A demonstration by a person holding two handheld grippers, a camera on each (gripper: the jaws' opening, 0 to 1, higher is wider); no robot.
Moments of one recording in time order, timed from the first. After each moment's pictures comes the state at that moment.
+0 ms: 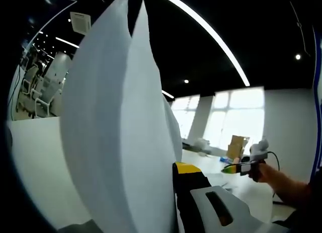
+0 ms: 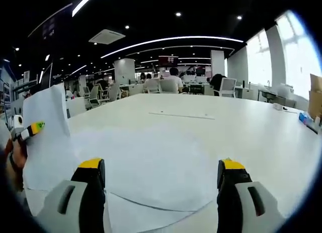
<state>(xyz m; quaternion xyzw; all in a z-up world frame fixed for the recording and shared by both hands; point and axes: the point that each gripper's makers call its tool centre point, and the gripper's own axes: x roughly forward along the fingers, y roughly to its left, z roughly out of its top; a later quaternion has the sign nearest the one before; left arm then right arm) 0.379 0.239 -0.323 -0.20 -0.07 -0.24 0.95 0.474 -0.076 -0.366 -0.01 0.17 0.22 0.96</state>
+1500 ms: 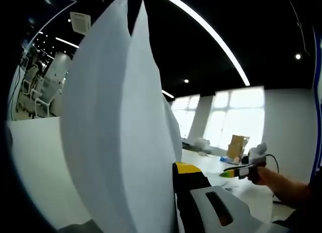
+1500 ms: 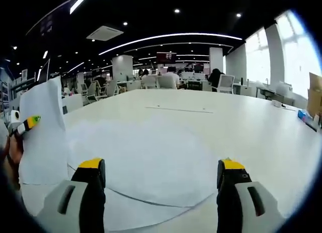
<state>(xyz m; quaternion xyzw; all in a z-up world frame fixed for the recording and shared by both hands) 0.380 0.238 -0.323 -0.20 -0.07 -0.24 0.95 0.469 -0.080 -0.383 -0.02 0.18 0.21 0.96</state>
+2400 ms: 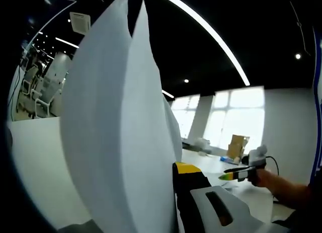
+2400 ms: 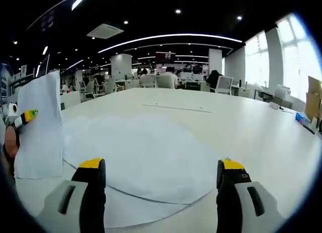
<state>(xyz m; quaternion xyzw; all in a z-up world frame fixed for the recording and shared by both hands) 0.379 0.238 -0.323 -0.20 -0.07 -0.24 0.95 0.472 -0.084 -0.391 -0.03 0.18 0.20 0.96</state>
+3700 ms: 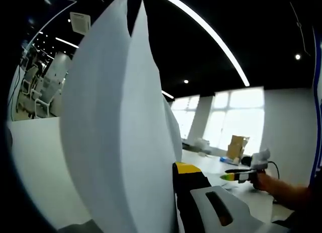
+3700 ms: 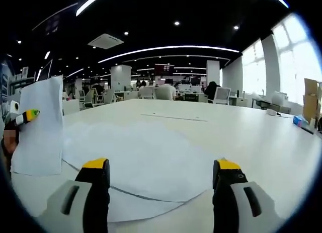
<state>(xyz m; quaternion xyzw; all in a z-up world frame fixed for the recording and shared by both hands) 0.379 0.240 -0.321 -0.20 -0.07 -0.25 0.95 0.470 -0.093 -0.383 -0.03 0.12 0.20 0.97</state>
